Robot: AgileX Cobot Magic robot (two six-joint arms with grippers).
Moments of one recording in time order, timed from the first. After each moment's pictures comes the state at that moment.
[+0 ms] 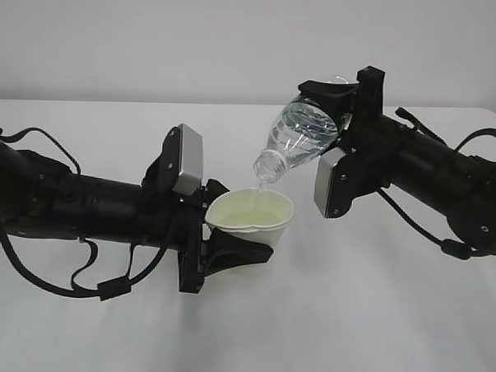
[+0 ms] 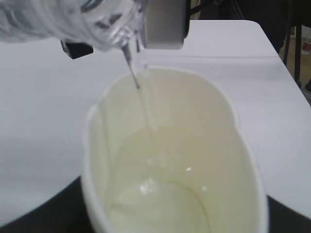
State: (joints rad) left arm -0.42 2.05 -0.91 1.21 -1.03 -0.47; right arm 0.23 1.98 -0.86 -0.50 -1.12 -1.41
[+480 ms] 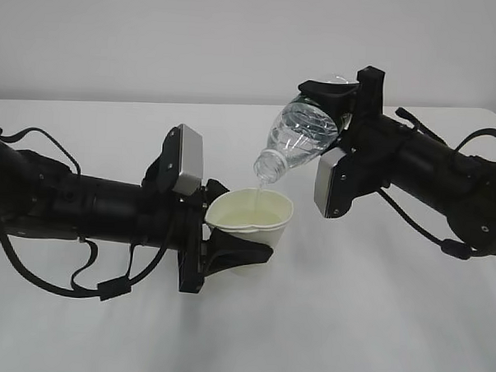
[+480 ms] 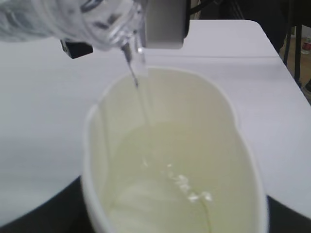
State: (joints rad) left arm -0.42 2.05 -0.91 1.21 -1.03 -0.47; right arm 0.23 1.98 -0.86 -0.50 -1.12 -1.41
